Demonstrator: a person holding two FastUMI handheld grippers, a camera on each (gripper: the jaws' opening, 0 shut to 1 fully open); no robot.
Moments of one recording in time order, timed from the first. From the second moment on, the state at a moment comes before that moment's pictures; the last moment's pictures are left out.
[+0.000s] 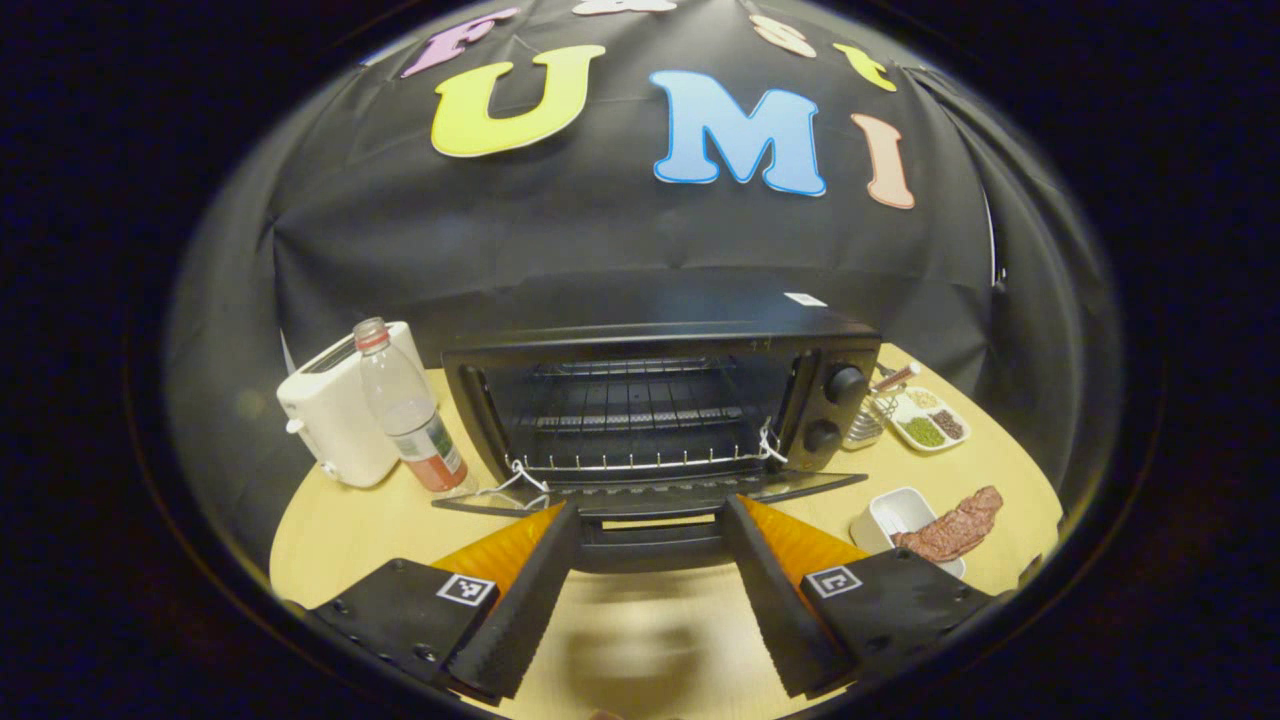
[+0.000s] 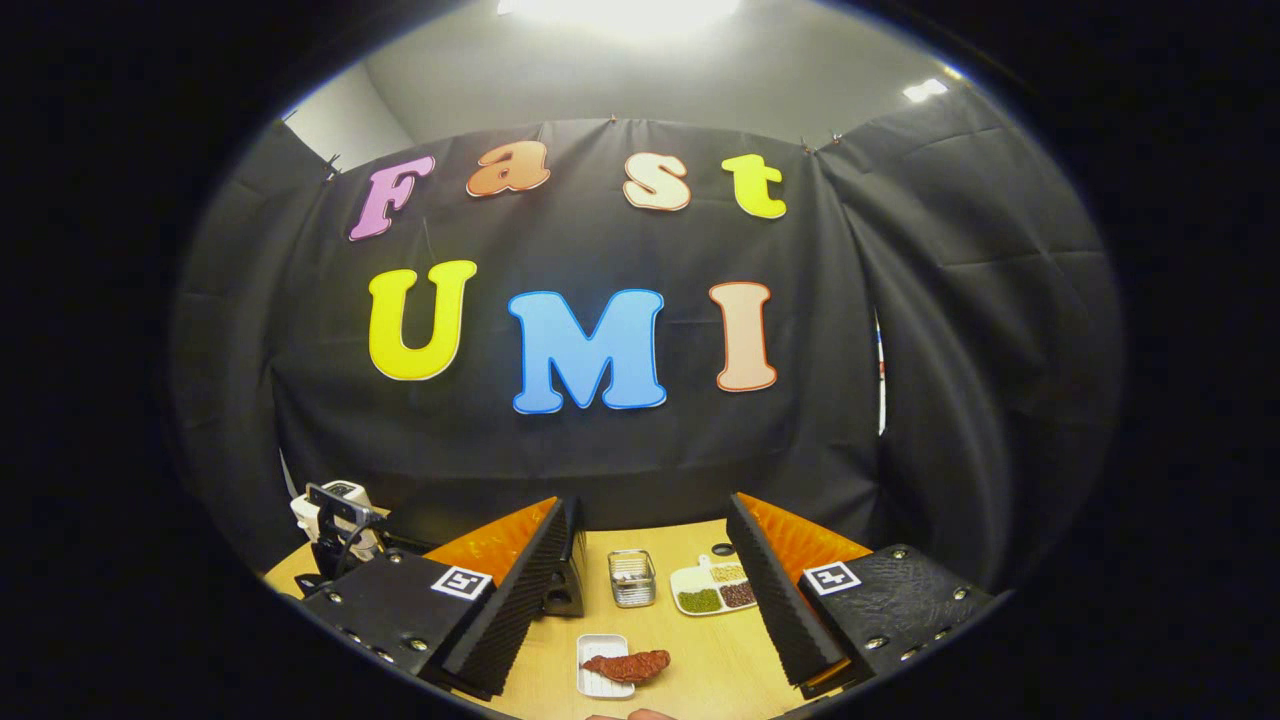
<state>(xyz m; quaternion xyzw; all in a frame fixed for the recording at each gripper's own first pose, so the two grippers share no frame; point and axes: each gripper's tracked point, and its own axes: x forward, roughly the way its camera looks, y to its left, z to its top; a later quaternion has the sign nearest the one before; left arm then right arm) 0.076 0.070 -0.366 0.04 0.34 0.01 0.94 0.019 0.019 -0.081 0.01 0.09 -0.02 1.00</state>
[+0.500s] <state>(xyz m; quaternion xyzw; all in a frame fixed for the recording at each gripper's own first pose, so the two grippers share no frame) 0.032 0.074 -0.421 0.05 0.40 0.02 0.92 0.035 0.033 -0.090 0.00 0.11 0.03 0.99</state>
